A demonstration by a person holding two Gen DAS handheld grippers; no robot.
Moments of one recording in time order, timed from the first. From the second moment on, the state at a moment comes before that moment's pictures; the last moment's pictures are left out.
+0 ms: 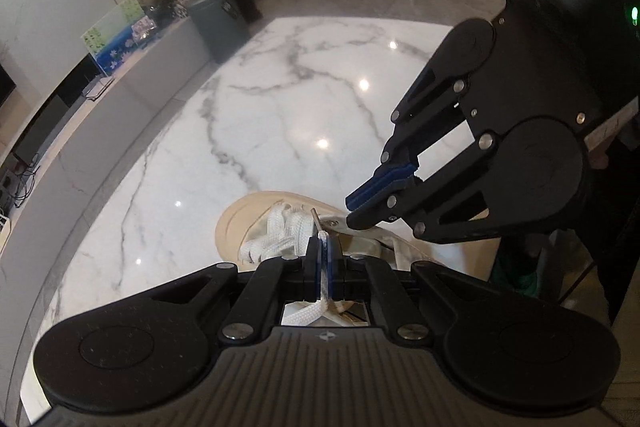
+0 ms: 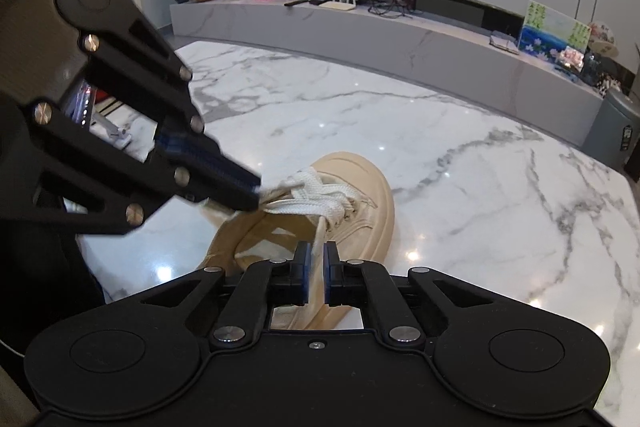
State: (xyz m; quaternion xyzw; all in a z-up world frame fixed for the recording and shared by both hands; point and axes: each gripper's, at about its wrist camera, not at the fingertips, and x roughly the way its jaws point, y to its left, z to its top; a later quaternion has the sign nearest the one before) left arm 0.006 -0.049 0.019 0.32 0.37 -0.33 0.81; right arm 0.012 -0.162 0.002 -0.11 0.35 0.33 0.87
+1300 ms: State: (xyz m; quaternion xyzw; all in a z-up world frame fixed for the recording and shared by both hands) left arm 0.026 -0.068 -0.003 0.35 0.39 -0.35 0.78; right arm 0.011 -0.173 0.009 -0.18 0.34 0.36 0.85
